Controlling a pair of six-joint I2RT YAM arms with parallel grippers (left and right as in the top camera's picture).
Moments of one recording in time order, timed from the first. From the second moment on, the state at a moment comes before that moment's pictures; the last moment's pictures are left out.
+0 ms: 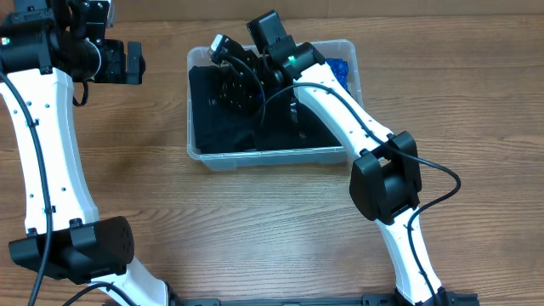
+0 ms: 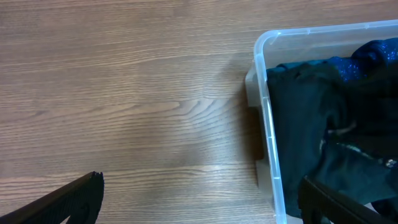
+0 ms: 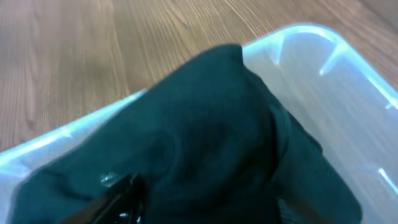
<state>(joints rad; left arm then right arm) 0.19 1.87 2.19 -1.36 0.16 0.19 0.54 2.39 2.22 -0.72 -0.59 -0.41</state>
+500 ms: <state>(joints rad) 0.19 1.87 2.19 -1.36 0.16 0.19 0.49 2.39 2.34 -0.76 -0.54 -0.25</state>
